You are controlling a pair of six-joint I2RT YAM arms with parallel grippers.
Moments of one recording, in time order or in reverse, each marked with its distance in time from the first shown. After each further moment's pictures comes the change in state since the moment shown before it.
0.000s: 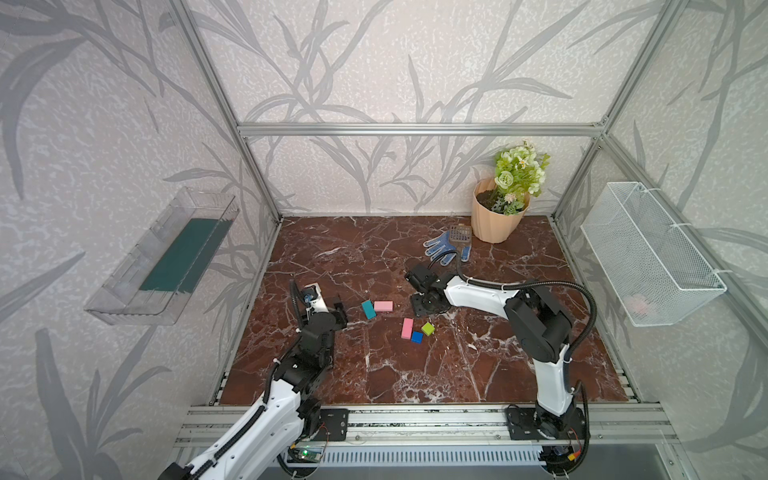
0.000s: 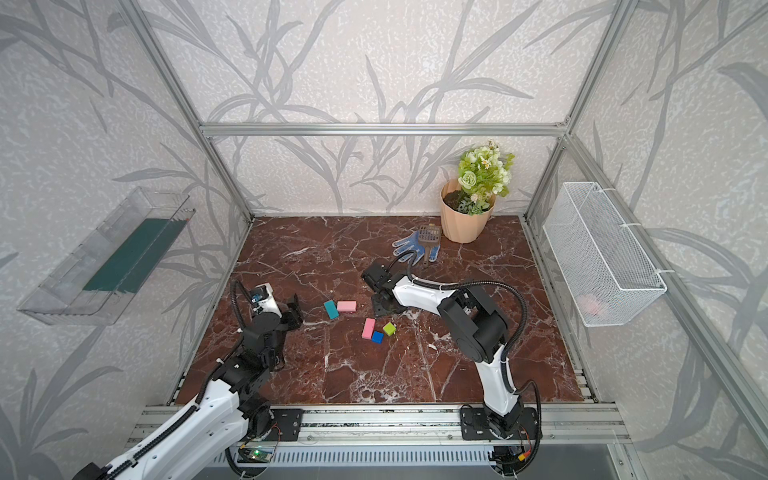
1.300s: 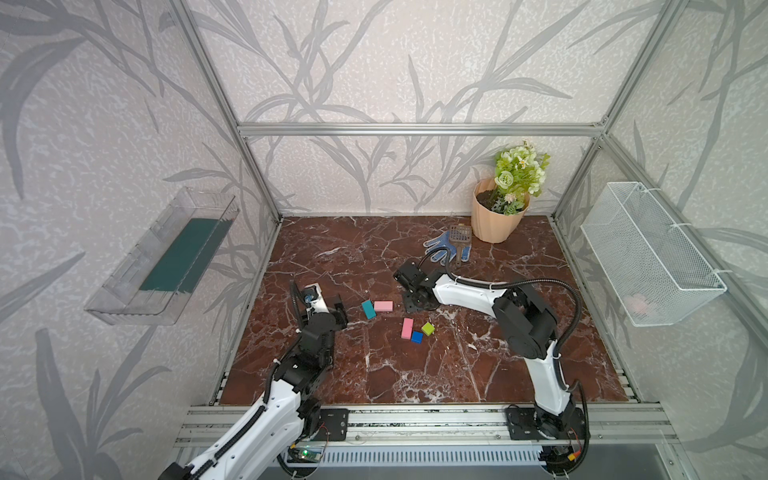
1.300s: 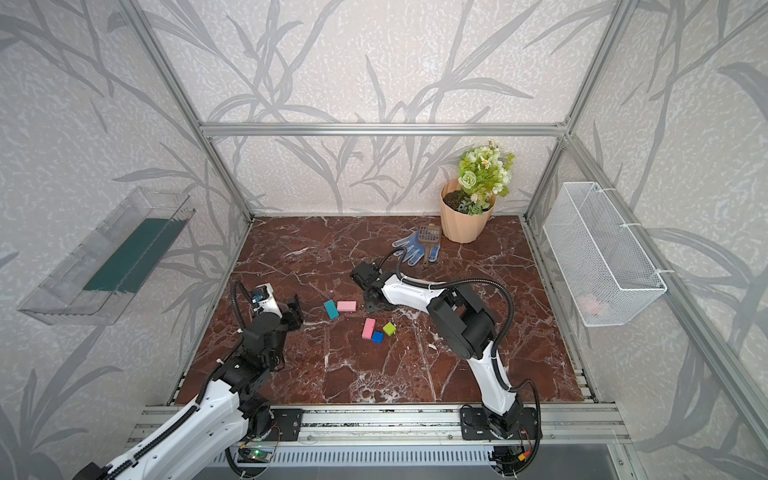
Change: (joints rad) left arm 0.000 0.000 -0.005 0.007 0.008 0.003; right arm 0.025 0.066 0.108 -0.049 0.086 0.021
